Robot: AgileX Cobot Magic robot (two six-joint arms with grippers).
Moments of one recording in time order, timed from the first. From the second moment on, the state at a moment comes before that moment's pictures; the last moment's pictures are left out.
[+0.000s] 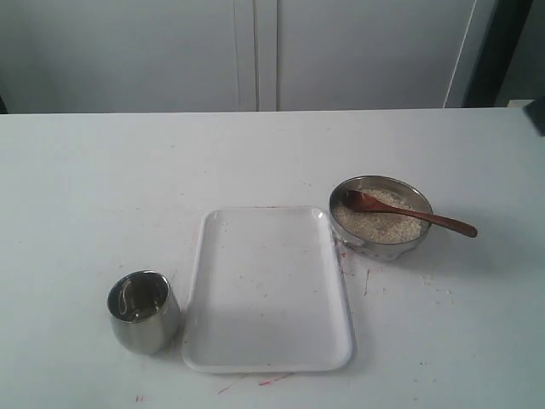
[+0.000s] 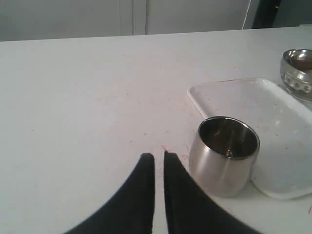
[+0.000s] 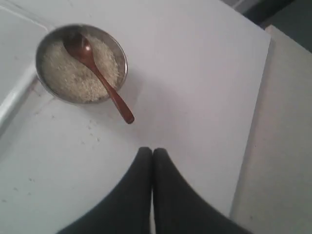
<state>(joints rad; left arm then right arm) -0.18 0.00 0.01 -0.16 0.08 -0.02 0.30 1.11 -1.26 -0.36 1.17 -0.05</state>
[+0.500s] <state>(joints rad) -0.18 0.00 0.01 -0.16 0.08 -0.02 0.08 1.41 -1.27 -0.12 1.12 -0.27</state>
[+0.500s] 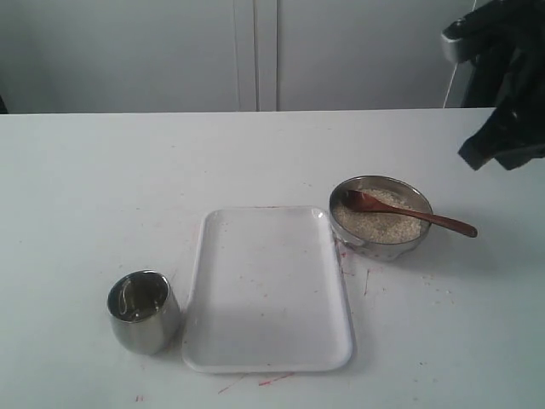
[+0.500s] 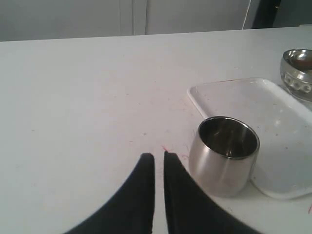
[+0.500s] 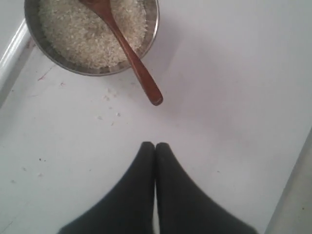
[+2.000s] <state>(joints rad) -0.18 0.00 0.01 -0.16 0.08 -0.02 0.03 1.52 -1.06 -0.05 0.87 -0.96</state>
